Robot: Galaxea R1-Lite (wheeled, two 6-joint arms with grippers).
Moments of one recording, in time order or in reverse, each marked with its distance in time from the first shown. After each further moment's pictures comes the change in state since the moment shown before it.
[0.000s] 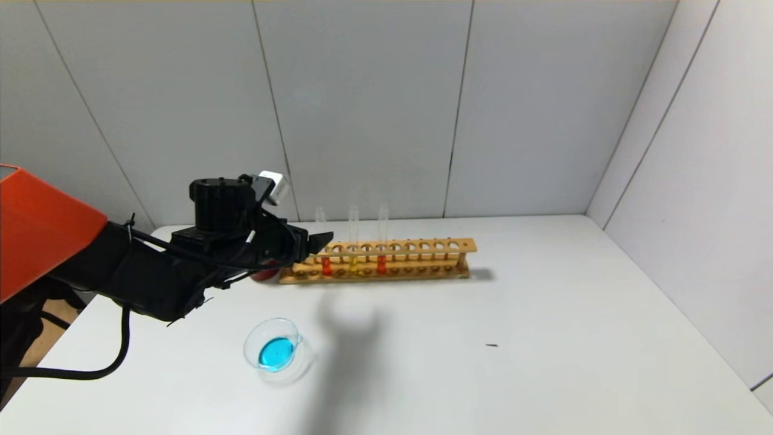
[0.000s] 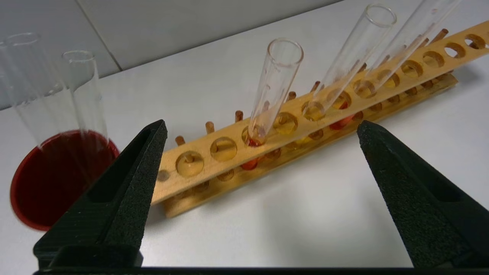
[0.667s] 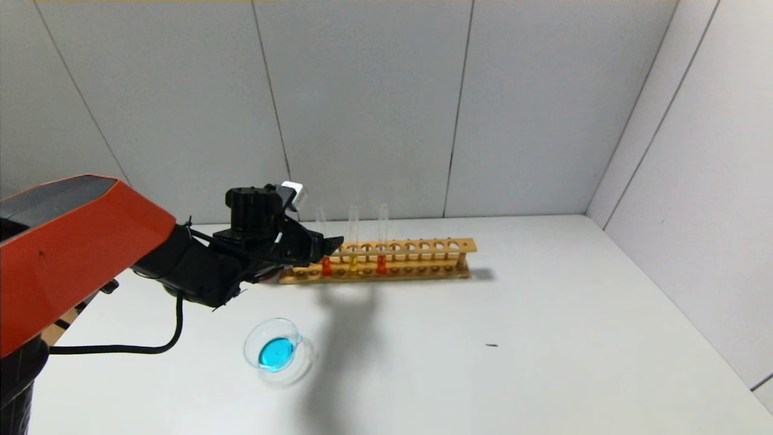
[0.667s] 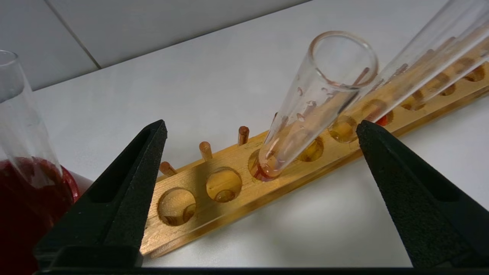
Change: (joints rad) left arm 0.000 0.187 -0.163 0.010 0.003 0.001; right arm 0.000 0.000 0.000 0.000 0.000 0.000
